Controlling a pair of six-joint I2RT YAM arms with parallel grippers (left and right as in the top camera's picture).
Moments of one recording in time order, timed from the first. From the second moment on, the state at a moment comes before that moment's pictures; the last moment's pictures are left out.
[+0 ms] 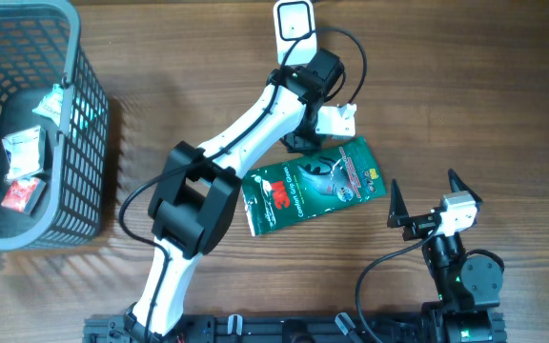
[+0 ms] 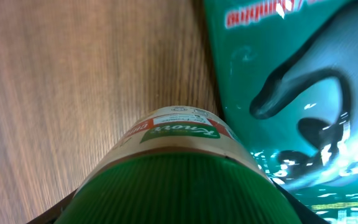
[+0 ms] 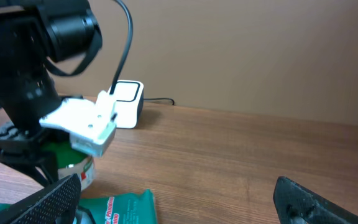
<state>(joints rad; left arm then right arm) -0.64 2.25 1.86 -0.97 0.02 0.96 0.06 0.01 0.01 0.00 -0.10 -0.05</state>
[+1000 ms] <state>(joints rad) -0.72 1.83 1.86 -0.95 0.02 1.12 0.06 0.01 0.01 0.00 -0.10 -0.05</state>
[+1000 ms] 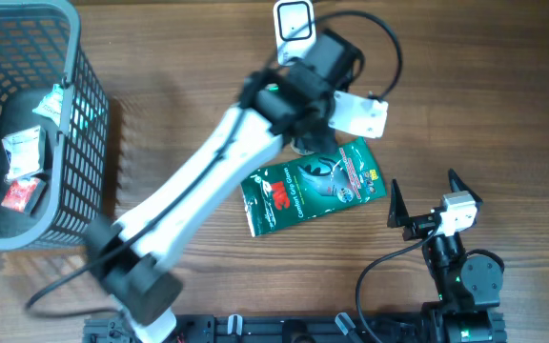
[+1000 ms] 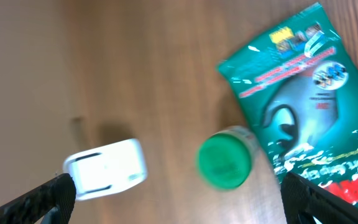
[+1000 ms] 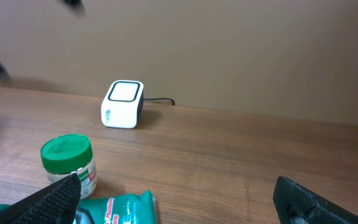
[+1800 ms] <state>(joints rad) -0.11 1.43 1.86 -0.88 -0.87 -0.57 0.06 0.01 0.01 0.00 -0.10 -0.05</state>
